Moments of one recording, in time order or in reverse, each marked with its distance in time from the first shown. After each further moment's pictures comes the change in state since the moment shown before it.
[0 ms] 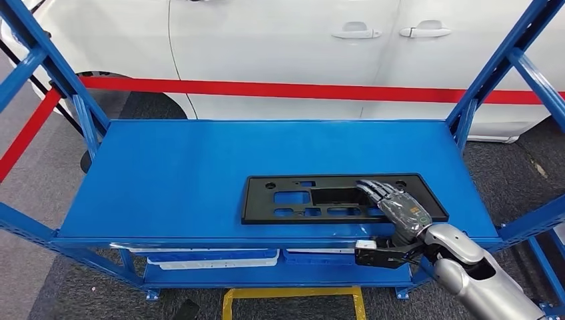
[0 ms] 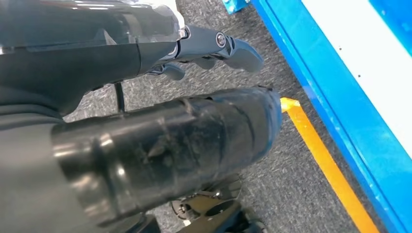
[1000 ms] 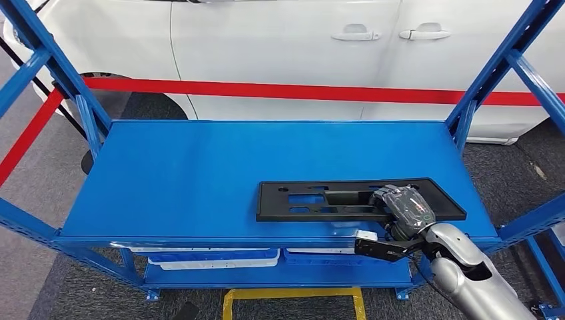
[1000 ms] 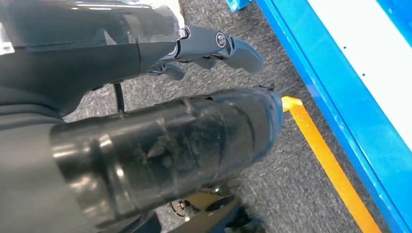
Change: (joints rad) left arm 0.003 0.001 -0.001 0.000 0.003 0.000 0.001; right arm 0.043 0.075 -0.119 0.039 0.054 -0.079 -0.022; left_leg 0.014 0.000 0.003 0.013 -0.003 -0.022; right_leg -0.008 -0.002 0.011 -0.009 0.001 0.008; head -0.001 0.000
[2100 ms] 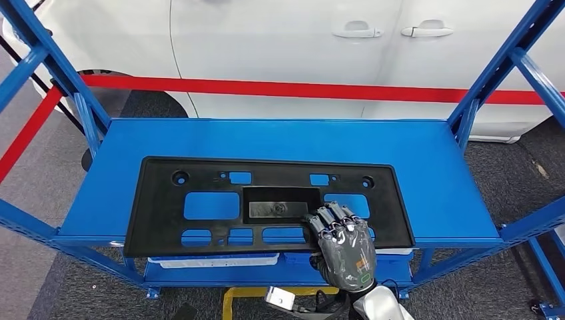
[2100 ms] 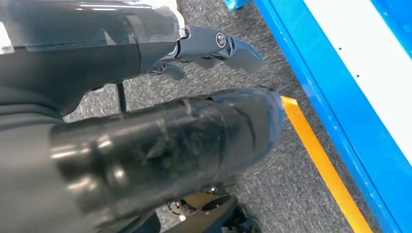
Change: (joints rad) left arm 0.017 -0.001 0.002 0.000 0.027 -0.004 -0.045; right arm 0.262 0.363 0.164 -0.367 0.660 -0.539 0.254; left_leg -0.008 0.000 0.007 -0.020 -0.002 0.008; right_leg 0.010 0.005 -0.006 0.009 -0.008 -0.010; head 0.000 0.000
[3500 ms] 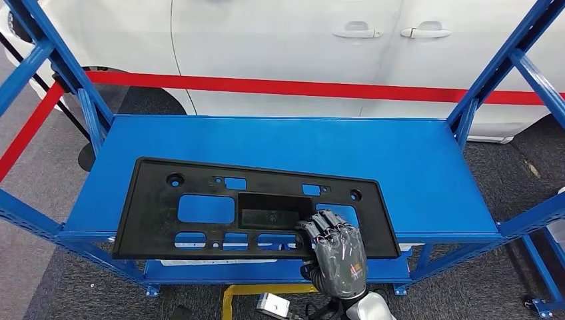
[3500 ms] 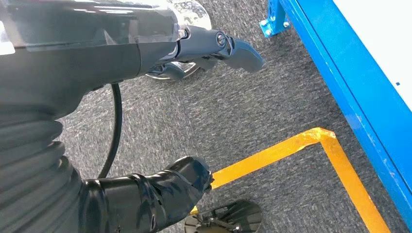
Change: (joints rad) left arm 0.010 -0.003 0.004 0.000 0.004 0.142 0.086; right arm 0.026 0.025 0.035 0.023 -0.094 -0.019 0.009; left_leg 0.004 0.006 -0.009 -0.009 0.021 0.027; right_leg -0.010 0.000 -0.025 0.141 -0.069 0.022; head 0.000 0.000
